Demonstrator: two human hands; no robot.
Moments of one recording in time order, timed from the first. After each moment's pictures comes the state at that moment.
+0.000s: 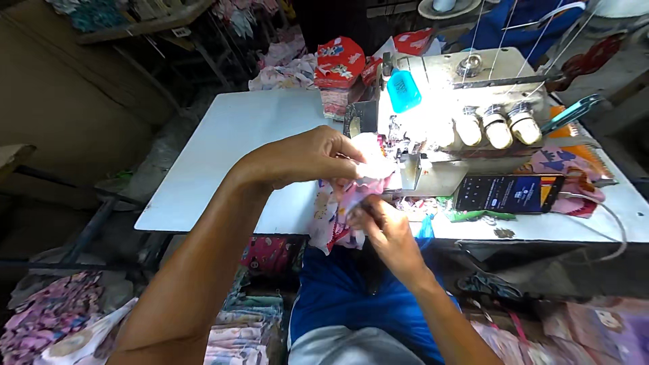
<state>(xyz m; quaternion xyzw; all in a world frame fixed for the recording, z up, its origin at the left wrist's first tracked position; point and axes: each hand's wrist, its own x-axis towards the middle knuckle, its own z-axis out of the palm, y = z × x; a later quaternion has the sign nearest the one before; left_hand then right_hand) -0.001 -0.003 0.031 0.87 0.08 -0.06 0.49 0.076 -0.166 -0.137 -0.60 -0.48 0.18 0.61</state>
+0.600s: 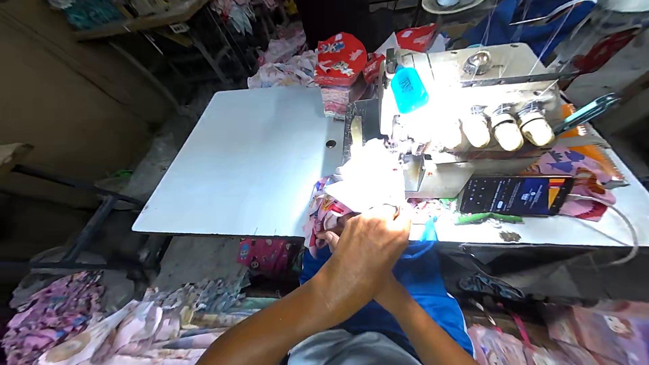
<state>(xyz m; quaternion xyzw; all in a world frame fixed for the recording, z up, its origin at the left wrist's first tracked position) -0.005 -0.117 -0.067 0.98 0.10 0.18 0.01 0.043 -0.188 -0.128 -0.64 -0.43 0.45 0.45</state>
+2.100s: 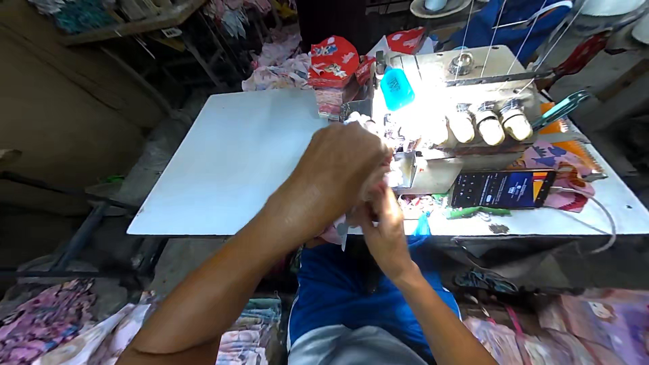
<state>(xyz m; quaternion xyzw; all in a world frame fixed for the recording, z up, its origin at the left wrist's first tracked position) 0.018 -0.049 0.016 0.99 0.03 0.13 -0.01 0.067 -0.157 -0.144 -0.59 -0.47 0.06 0.65</state>
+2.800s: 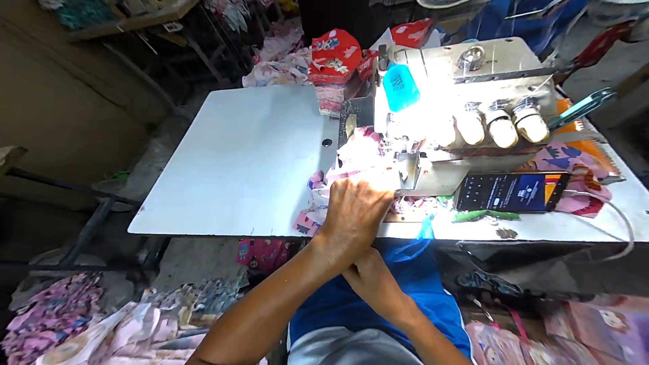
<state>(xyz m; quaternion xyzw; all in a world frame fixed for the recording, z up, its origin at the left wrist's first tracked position) 0.019 -0.083 -0.062 0.97 0.13 0.21 -0.06 0.032 -0.187 -0.173 -0.58 -0.56 0.13 0.57</state>
